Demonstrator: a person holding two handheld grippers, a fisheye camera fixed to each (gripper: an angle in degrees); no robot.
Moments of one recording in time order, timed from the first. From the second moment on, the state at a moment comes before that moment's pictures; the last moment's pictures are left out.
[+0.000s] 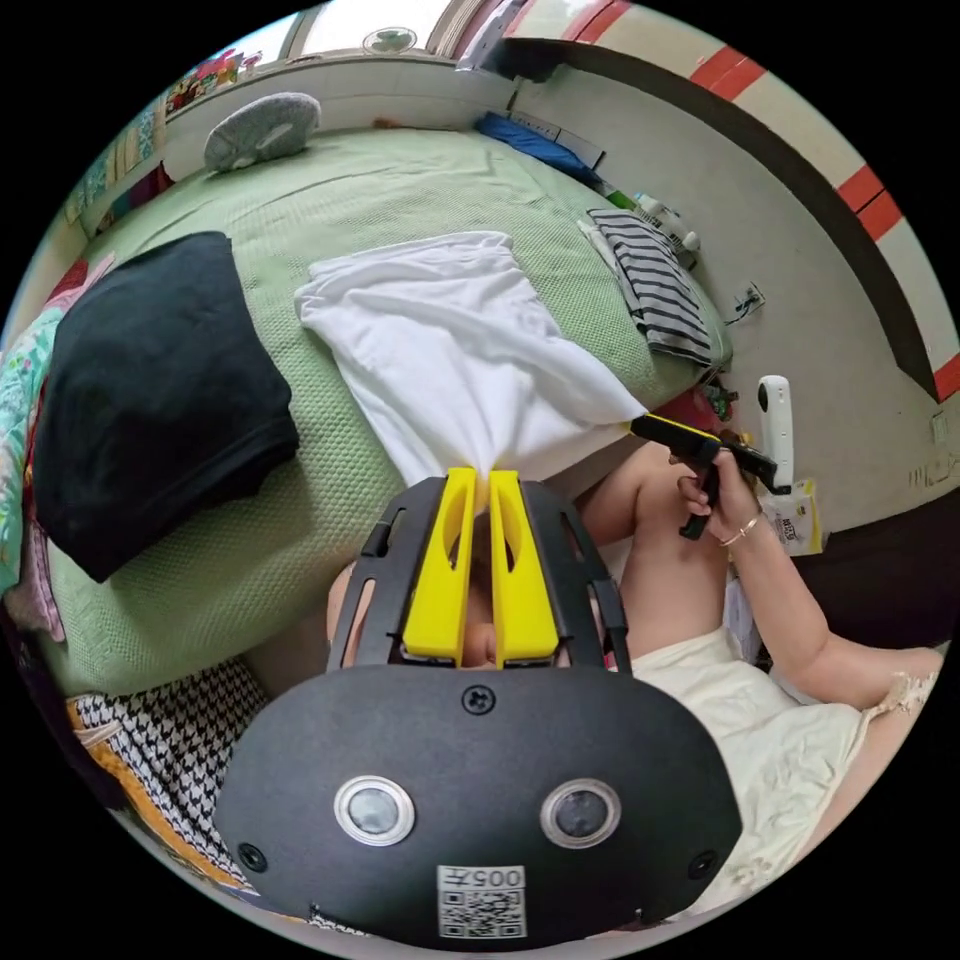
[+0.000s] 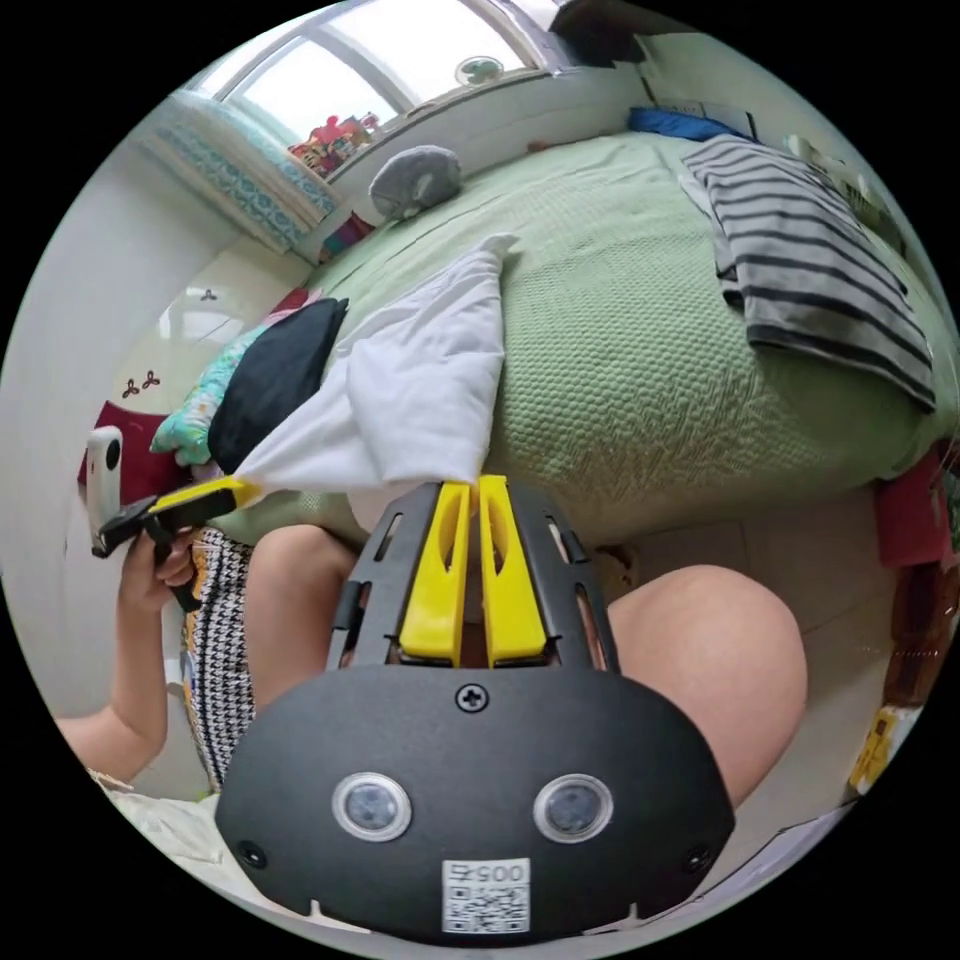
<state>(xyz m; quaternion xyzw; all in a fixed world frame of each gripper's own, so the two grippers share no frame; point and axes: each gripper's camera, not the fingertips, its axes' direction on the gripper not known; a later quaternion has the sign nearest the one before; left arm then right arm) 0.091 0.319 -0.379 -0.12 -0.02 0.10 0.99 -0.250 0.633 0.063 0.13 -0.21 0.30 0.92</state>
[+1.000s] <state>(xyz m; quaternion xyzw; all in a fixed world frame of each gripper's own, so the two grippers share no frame) 0.140 0.255 -0.484 -0.04 0.04 0.13 0.99 -0.390 0.605 0.050 0.12 0.09 0.07 0.99</state>
